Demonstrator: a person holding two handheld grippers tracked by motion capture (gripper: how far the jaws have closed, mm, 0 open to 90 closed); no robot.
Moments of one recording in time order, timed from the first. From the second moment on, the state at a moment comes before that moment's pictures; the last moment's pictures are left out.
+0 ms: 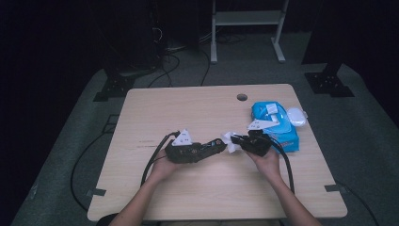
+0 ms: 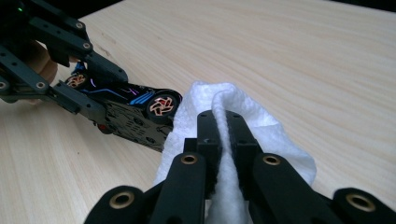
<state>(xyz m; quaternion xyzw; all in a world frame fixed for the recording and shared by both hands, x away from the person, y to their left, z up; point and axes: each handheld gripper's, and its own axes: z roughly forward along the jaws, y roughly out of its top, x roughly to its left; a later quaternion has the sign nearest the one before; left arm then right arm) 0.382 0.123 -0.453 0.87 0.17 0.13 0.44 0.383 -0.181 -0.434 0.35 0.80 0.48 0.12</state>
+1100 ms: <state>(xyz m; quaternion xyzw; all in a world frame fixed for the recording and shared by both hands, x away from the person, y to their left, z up) 0.411 0.056 -0.439 0.92 0.18 0.10 0.32 0.383 -0.196 -0.438 0.36 0.79 0.49 0.11</state>
